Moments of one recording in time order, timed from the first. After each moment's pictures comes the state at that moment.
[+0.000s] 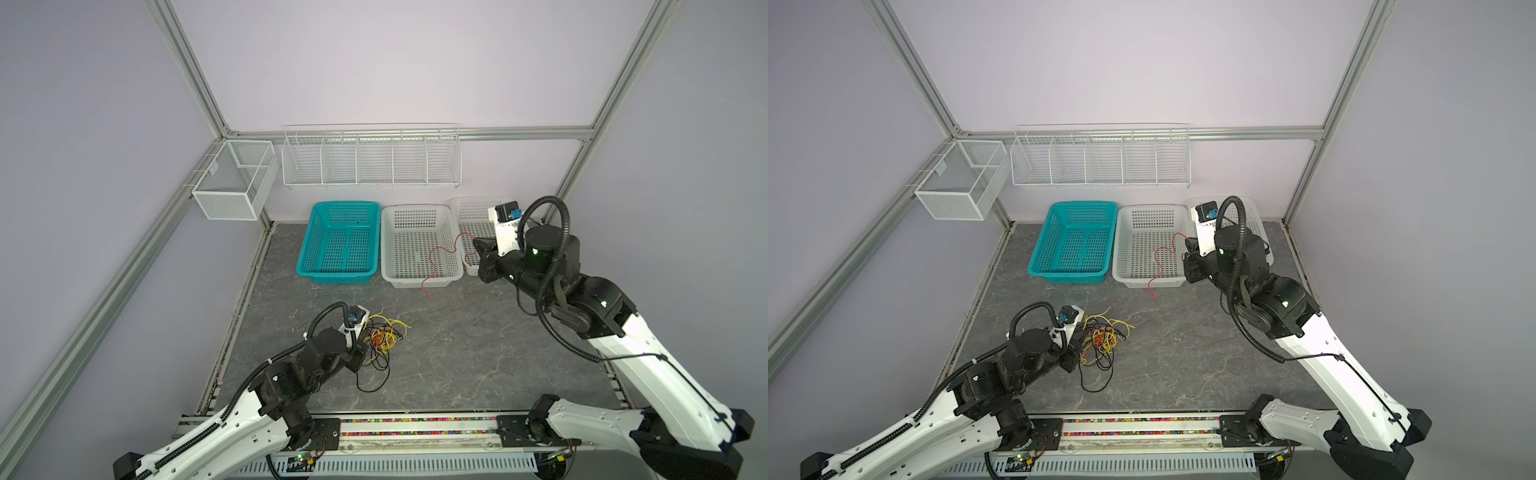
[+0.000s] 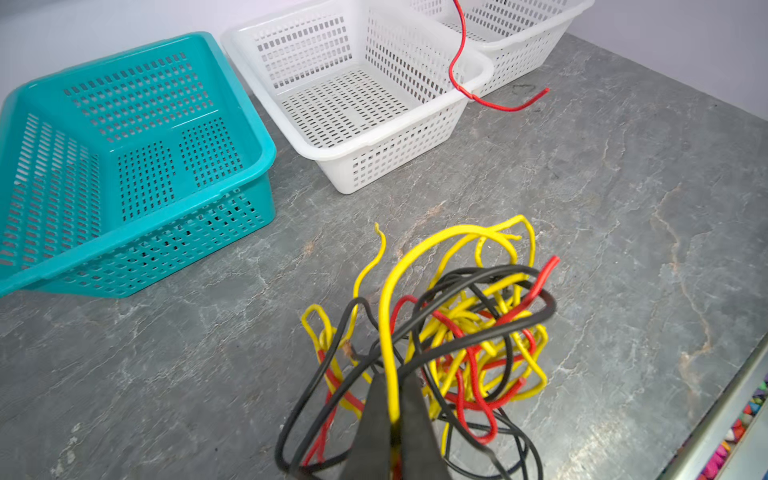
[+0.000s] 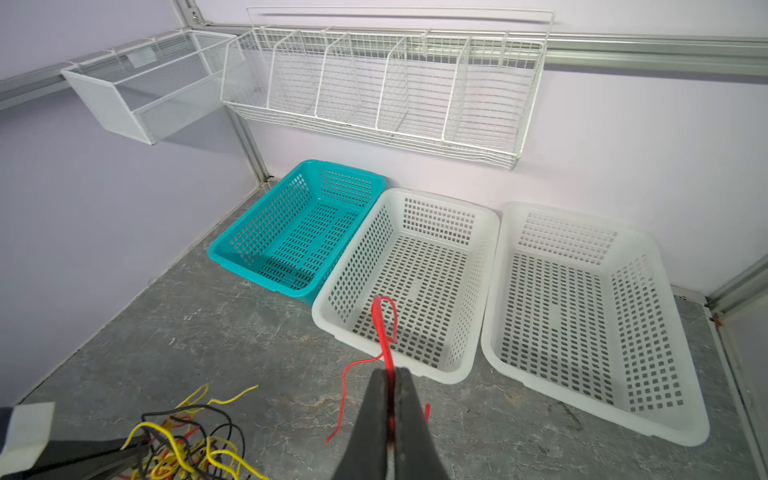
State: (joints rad) left arm -0.96 0.58 0.55 -0.48 -0.29 -0.13; right arm 0.71 1.14 1.50 -0.71 0.26 0.16
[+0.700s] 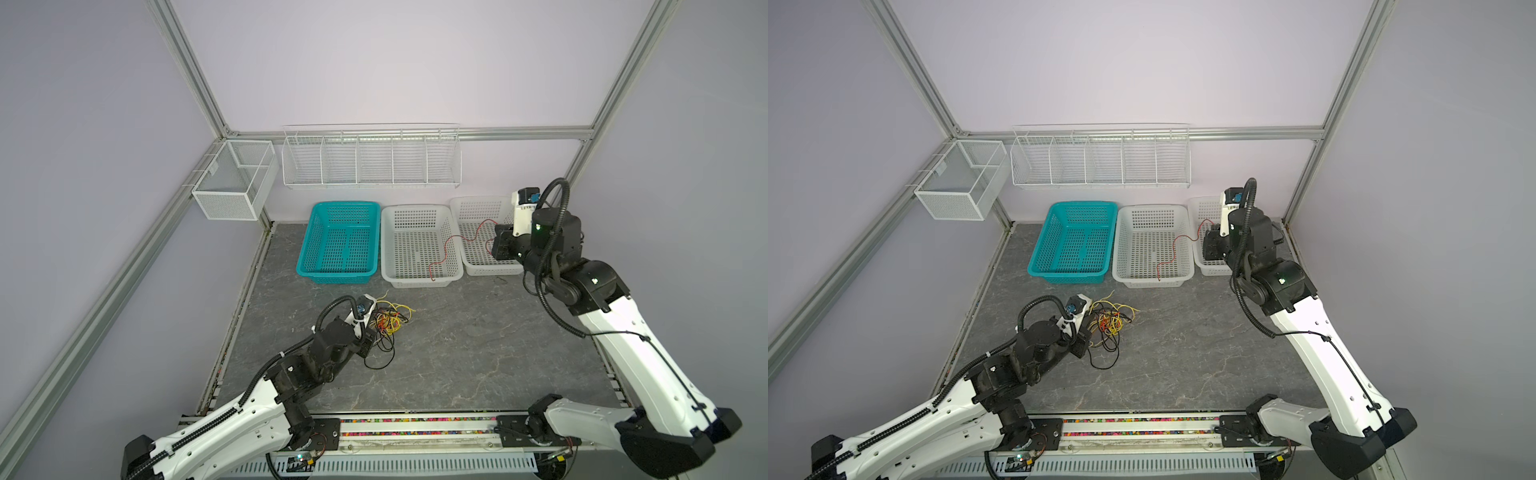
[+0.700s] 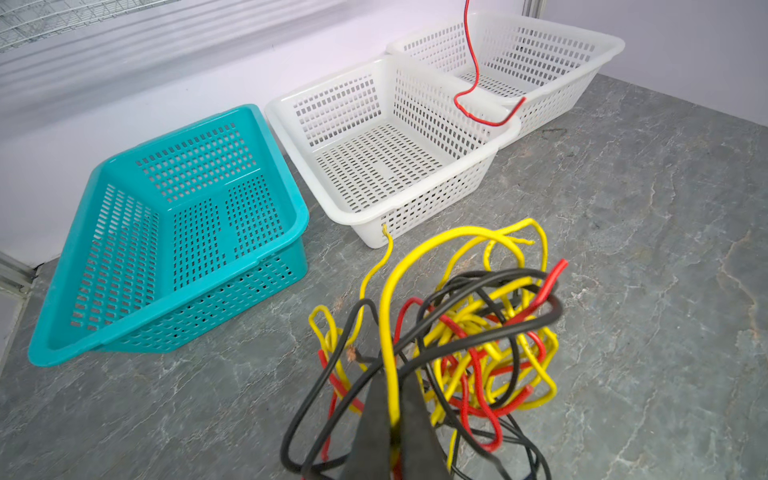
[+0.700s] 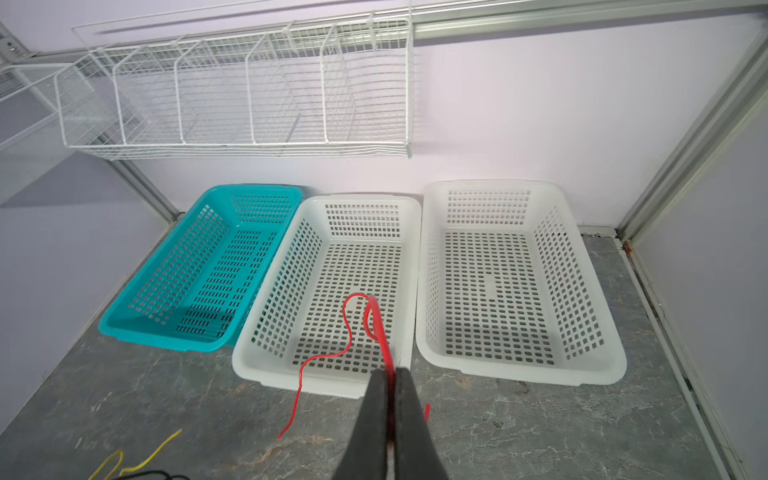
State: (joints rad) left arm -0.96 0.73 0.55 -0.23 -0.38 -0.02; right arm 0.47 1.23 1.53 -0.70 0.25 0.24
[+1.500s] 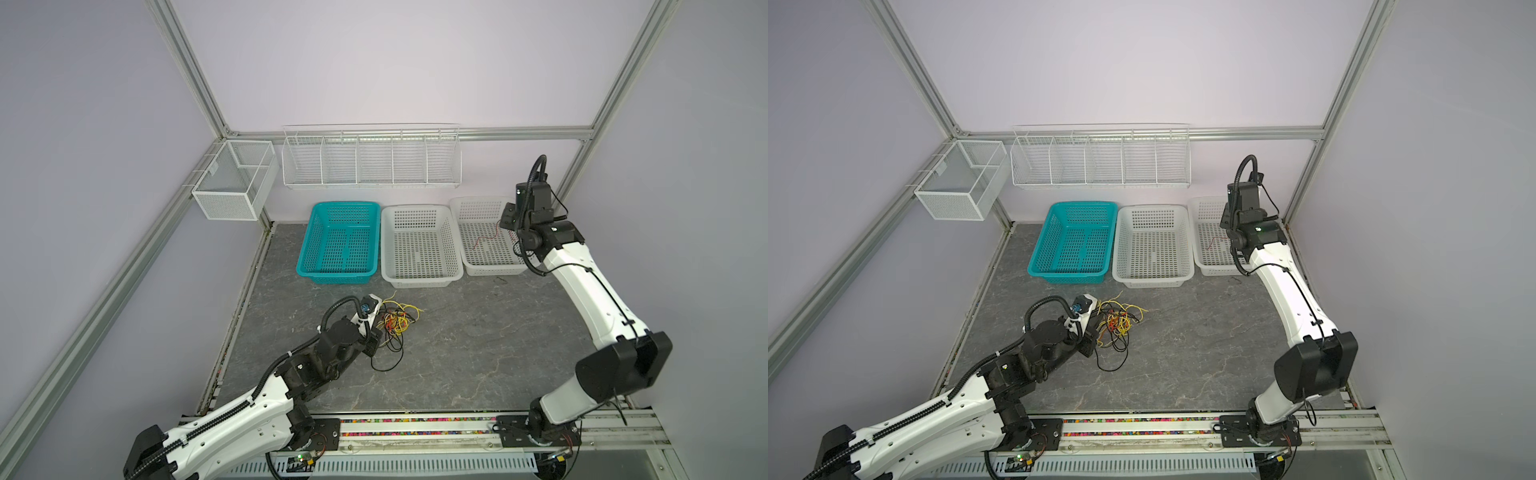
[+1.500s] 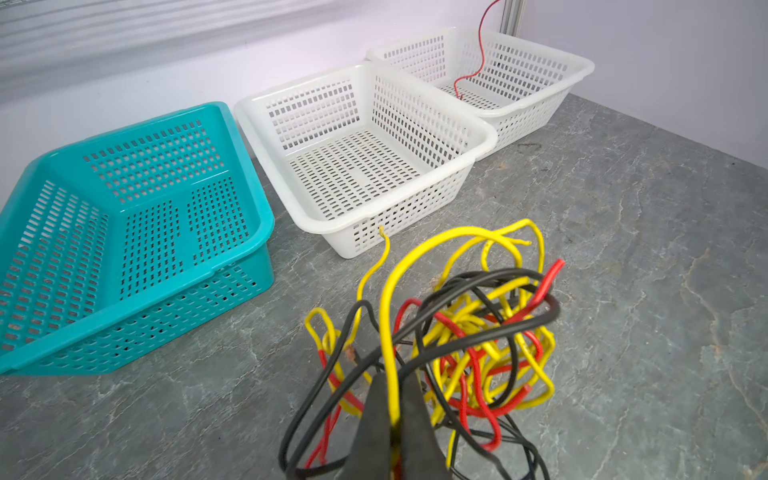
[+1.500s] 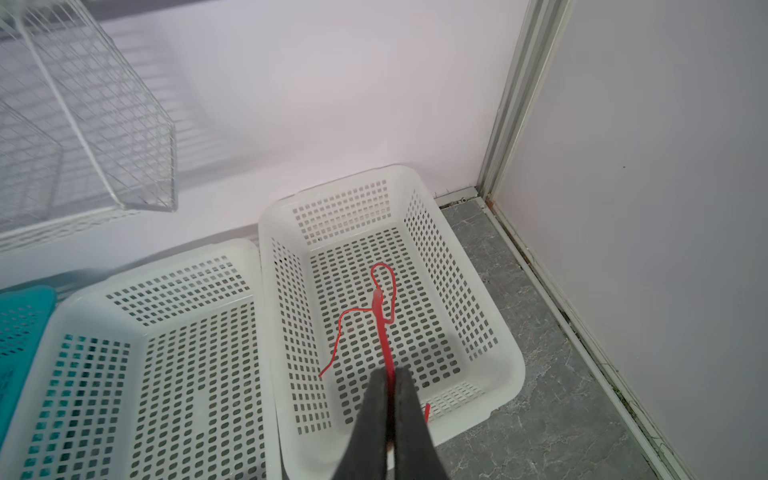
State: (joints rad) left arm -0.95 0.78 0.50 -0.10 -0.31 -0.07; right arm 0.24 1.64 1.69 -0.63 0.45 0.34
